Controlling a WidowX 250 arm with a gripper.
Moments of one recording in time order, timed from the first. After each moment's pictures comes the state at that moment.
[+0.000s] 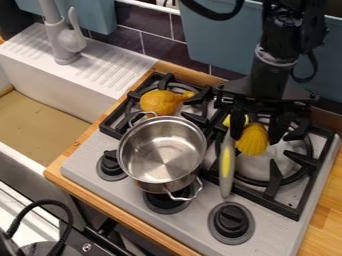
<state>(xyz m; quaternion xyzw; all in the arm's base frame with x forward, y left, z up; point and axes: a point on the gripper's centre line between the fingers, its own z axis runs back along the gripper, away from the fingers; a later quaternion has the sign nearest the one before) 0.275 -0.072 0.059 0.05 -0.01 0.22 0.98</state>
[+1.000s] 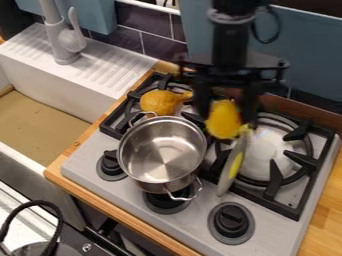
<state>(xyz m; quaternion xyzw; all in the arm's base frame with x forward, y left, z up) 0.249 -0.029 0.104 0.00 0.01 0.18 0.98</state>
